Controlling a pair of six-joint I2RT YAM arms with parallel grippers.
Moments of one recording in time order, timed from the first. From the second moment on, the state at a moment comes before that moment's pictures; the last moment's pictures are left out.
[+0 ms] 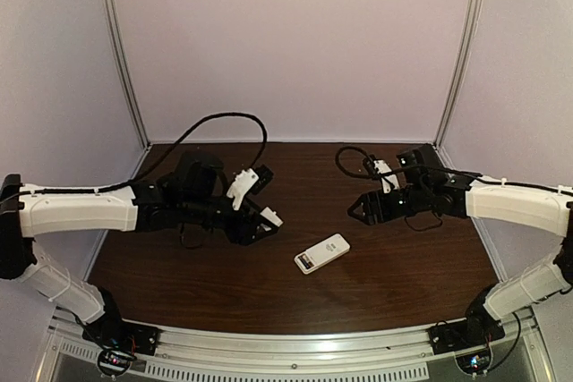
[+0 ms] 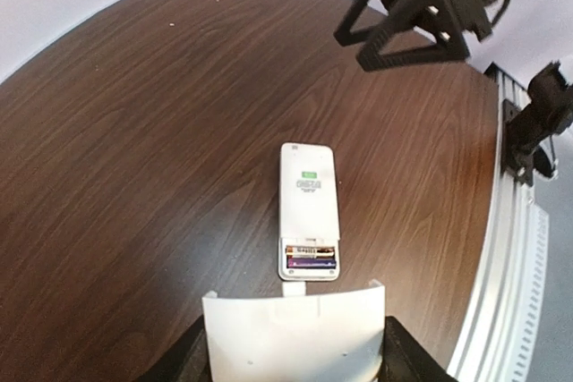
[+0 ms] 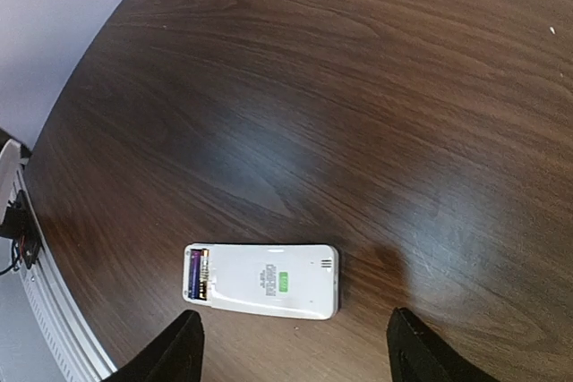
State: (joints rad) left arm -0.90 1.38 0.90 -0.11 0.26 -0.08; right arm 0.60 1.31 0.84 -0.26 -0.26 0.29
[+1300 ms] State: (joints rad) left arm -1.07 1.94 1.20 -0.18 0.13 0.12; right arm 0.51 1.64 0.82 -0.09 -0.45 0.39
